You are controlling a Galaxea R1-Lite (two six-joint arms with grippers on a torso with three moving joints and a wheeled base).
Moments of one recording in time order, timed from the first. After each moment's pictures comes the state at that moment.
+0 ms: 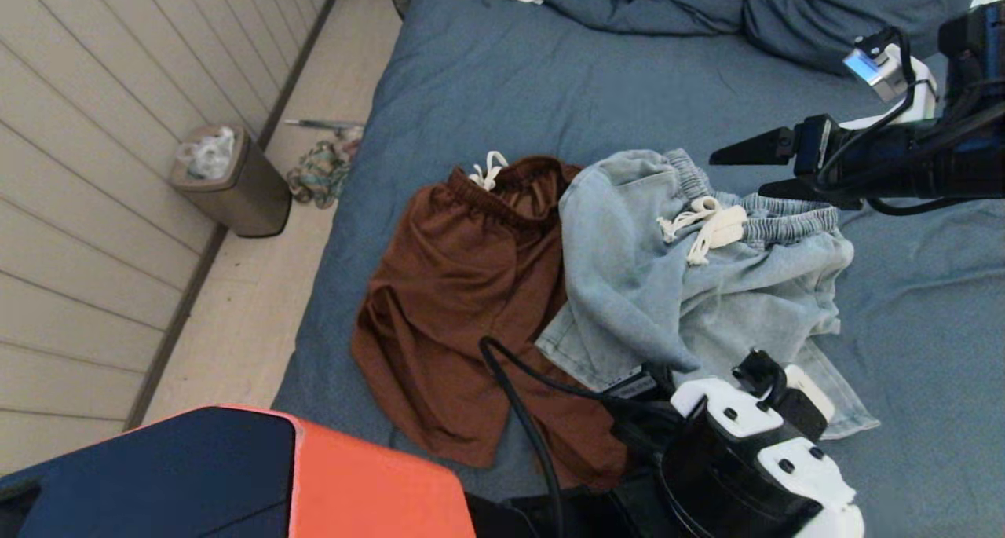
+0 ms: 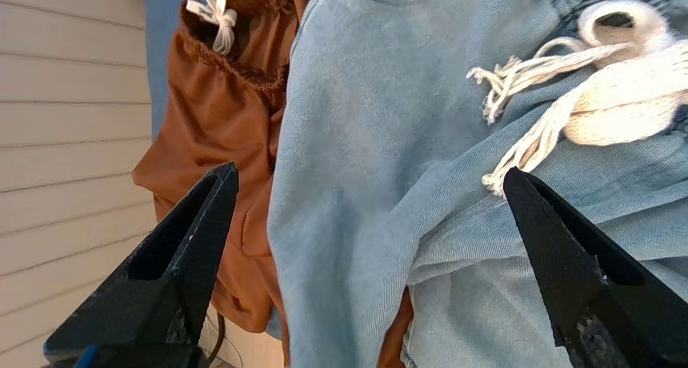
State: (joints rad) left arm -1.30 2.20 -1.33 -0.65 0.77 0.47; right arm 0.02 1.64 -1.53 0.24 0.48 0.29
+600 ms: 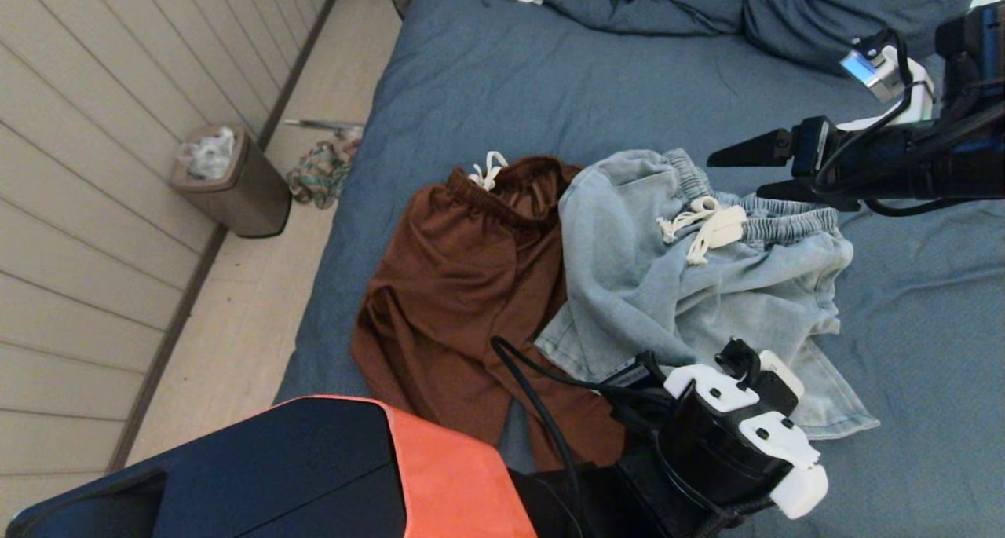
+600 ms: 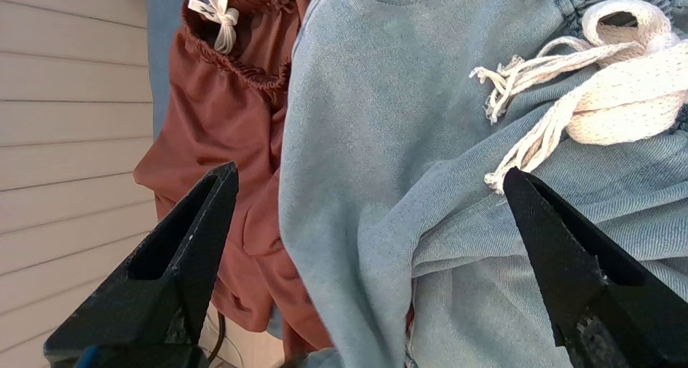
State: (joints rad) left arm -1.25 2.29 -1.42 -0.65 0.77 0.46; right arm 0.03 1.64 -1.53 0.24 0.48 0.29
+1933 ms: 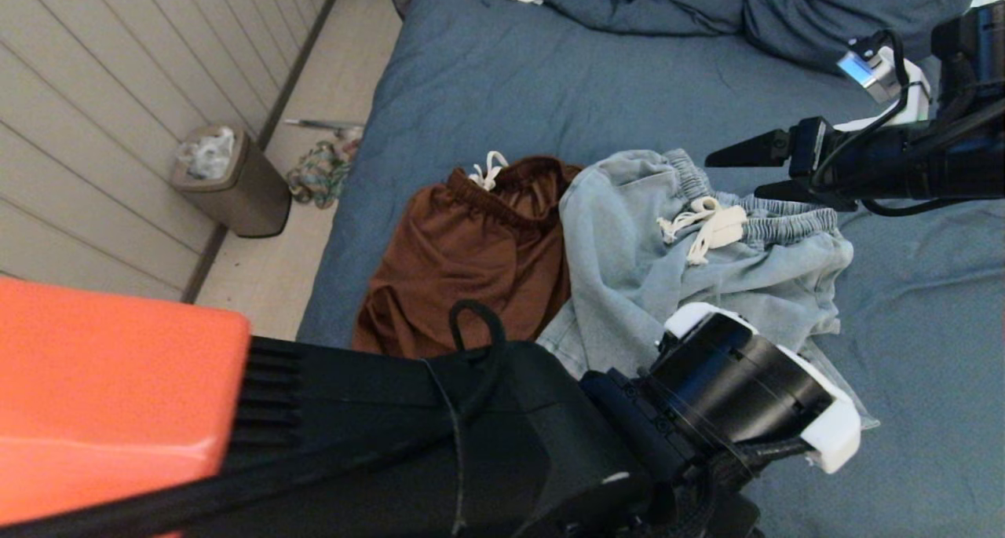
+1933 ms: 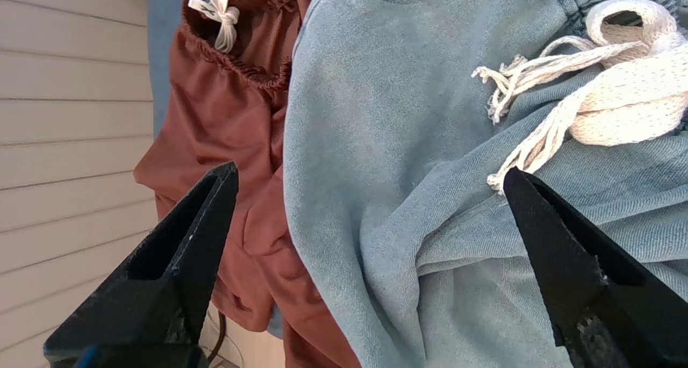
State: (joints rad) left arm -1.26 2.06 -1.59 0.30 0.23 -0.22; right arm 0.03 1.65 -1.53 0.24 0.48 0.29
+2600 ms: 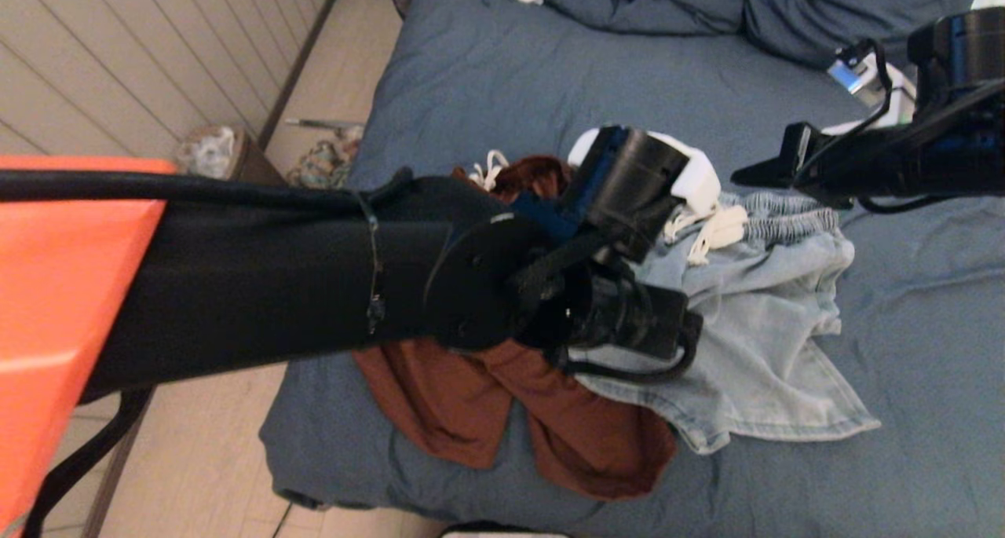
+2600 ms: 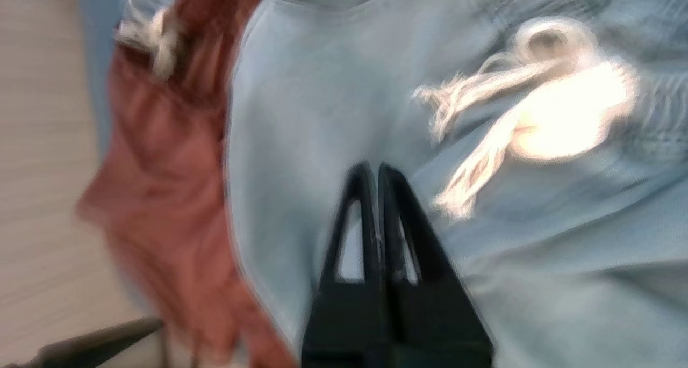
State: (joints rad) left arm -1.04 2.10 -1.89 0.33 0.22 -0.31; right arm 0.02 1.71 -1.58 0.24 0.37 0.29
